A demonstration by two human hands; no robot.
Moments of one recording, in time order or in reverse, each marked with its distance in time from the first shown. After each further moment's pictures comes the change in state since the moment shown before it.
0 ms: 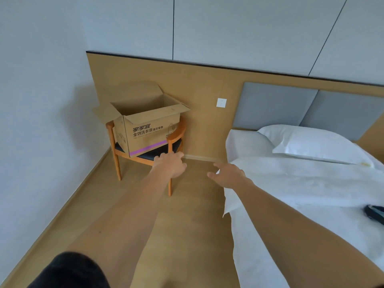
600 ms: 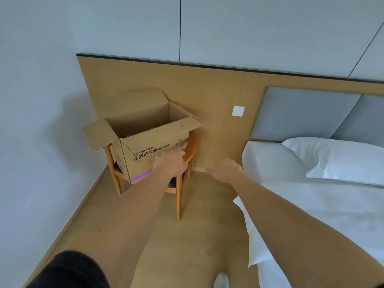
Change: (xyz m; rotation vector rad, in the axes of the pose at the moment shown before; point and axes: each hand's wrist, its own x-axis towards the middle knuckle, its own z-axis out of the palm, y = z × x) left_hand 0.269 -0.080 -0.053 0.004 0.027 0.018; right_hand 0.286 -0.085 -0.046 0.014 0.005 -0.084
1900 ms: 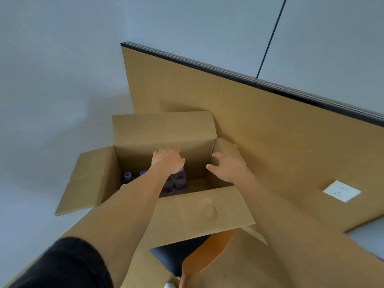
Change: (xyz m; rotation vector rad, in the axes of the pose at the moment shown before) left_hand 0.468 -0.187 -0.058 -0.094 0.019 -0.499; right_hand 0.570 -0.122 -0.073 -0.047 -0.172 -0.414
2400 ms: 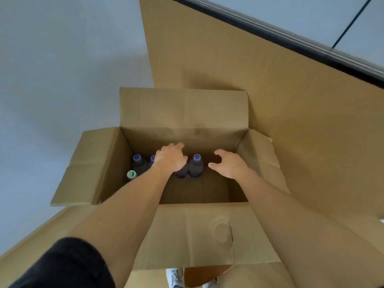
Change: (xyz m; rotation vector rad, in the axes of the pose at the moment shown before) left_hand 0.088 -0.050 0.062 -0.130 -0.168 -0.218; right_hand 0.145 -0.006 0.064 0.010 -0.275 -0.051
